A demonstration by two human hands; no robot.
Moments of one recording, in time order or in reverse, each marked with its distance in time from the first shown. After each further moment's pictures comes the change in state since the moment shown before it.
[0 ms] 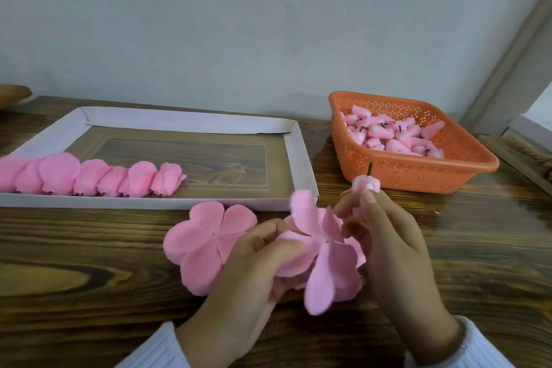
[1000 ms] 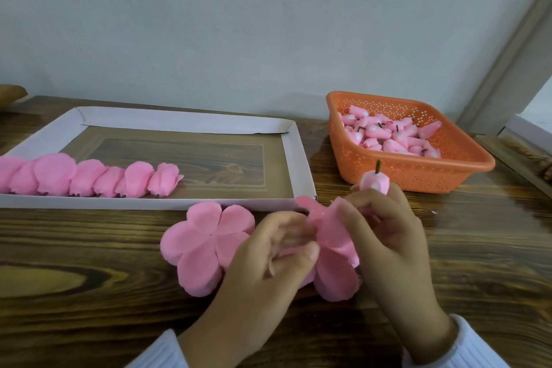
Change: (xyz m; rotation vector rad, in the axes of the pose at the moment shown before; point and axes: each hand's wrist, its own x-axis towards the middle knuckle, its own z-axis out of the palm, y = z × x) left_hand -0.001 -0.008 -0.005 0.430 -0.052 0.203; right_hand 0.000 -0.002 0.000 -0.259 0.081 -0.220
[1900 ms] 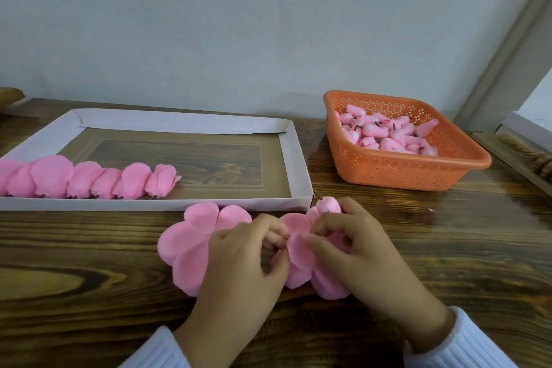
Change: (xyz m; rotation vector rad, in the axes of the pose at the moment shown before) left_hand 0.002 -0.002 -0.006 0.681 0.287 0.149; right_hand 0.002 0.004 -0.001 -0.251 -0.456 0.183
